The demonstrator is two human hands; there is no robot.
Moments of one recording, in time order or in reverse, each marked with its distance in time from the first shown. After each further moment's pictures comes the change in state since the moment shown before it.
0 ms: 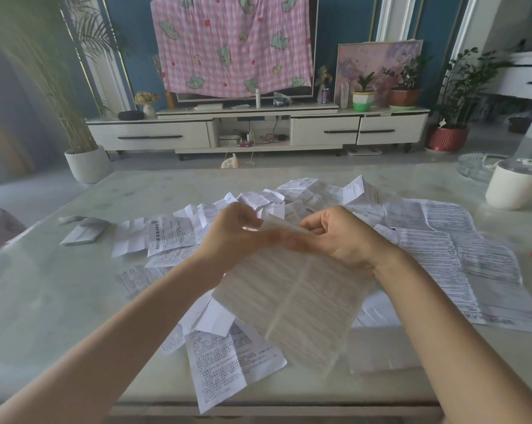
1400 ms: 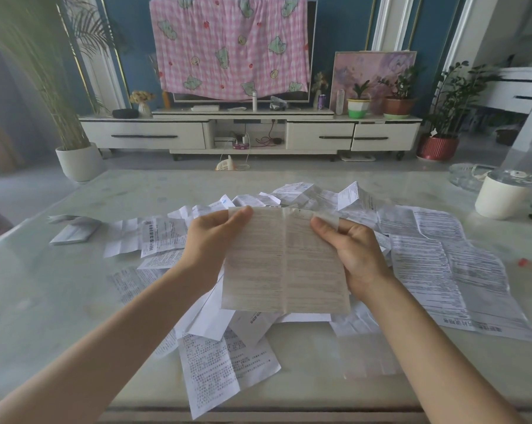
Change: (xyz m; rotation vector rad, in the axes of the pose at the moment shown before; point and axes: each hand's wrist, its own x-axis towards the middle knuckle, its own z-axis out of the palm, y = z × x) left_hand 0.005 -0.013 -0.006 -0.461 0.139 -0.045; right_hand 0.009 0.034 0.007 0.556 0.463 -0.012
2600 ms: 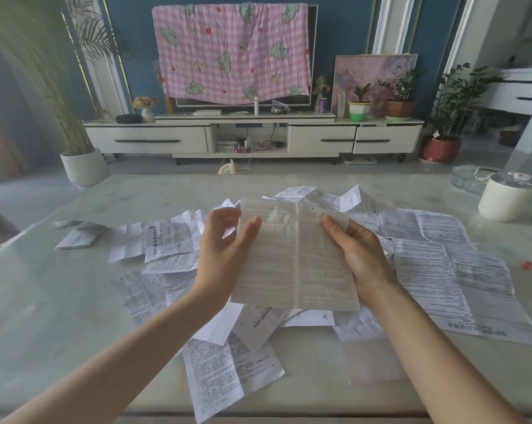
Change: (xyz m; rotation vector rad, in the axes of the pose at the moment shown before) left_hand -0.017 -0.009 0.012 0.136 0.095 0.254; right_hand -0.001 -0.003 -0.003 0.075 0.016 0.024
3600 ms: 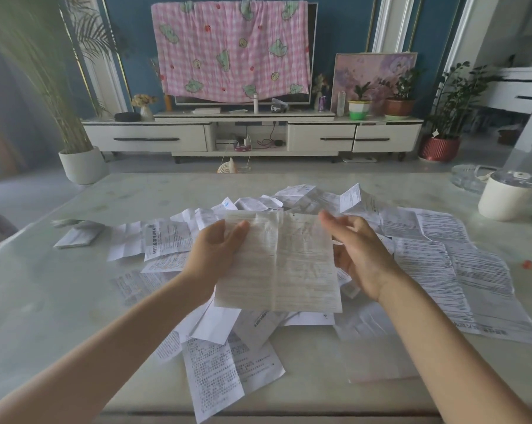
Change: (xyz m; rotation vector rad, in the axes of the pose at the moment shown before) left_hand 0.016 -0.005 -0.017 0.174 -0.106 -0.193; right_hand 0.005 -0.010 -0.003 -0.147 -0.129 0.136
